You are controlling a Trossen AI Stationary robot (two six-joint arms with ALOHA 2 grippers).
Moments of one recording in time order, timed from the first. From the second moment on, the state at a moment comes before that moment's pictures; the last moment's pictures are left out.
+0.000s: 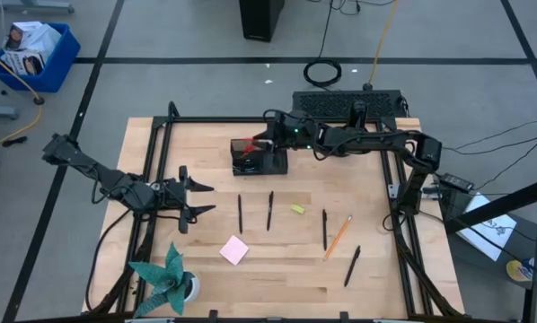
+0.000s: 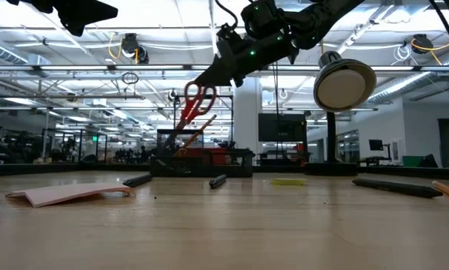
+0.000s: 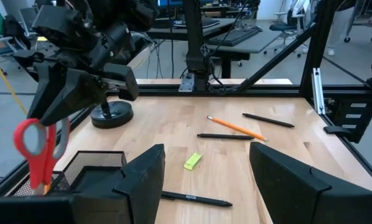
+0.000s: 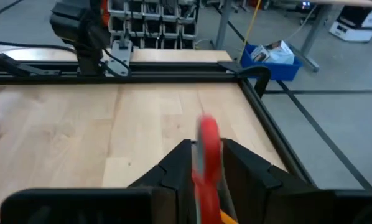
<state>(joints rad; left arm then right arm) -0.50 0.67 0.49 -0.01 -0.58 -0.09 -0.35 1.79 1.24 0.21 -0.16 -0.16</state>
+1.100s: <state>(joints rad) -0.49 0.78 0.49 0.07 -0.55 -0.11 -0.23 1.61 1.16 -0.25 0.13 -0.23</state>
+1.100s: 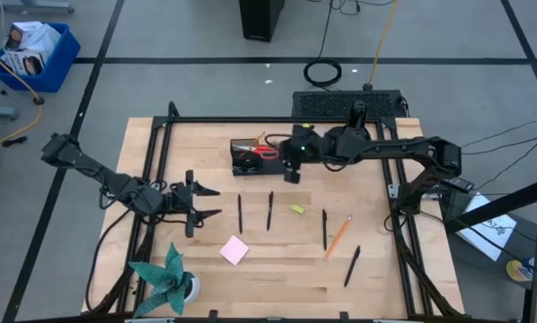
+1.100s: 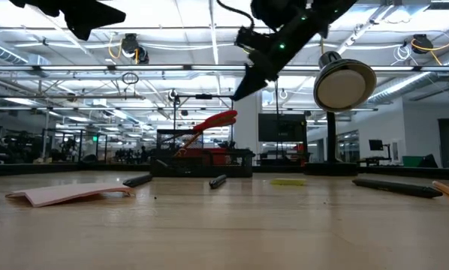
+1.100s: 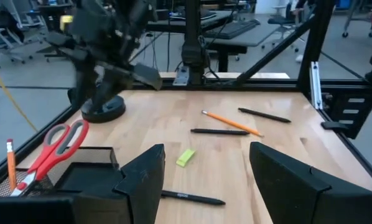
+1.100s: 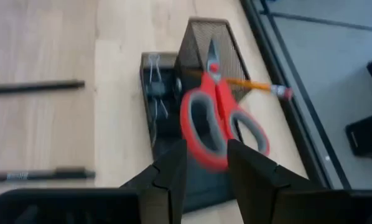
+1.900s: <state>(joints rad) -0.47 0.79 0.49 0.06 -0.55 -0.08 -0.10 1.51 0.70 0.42 0.39 -1.13</state>
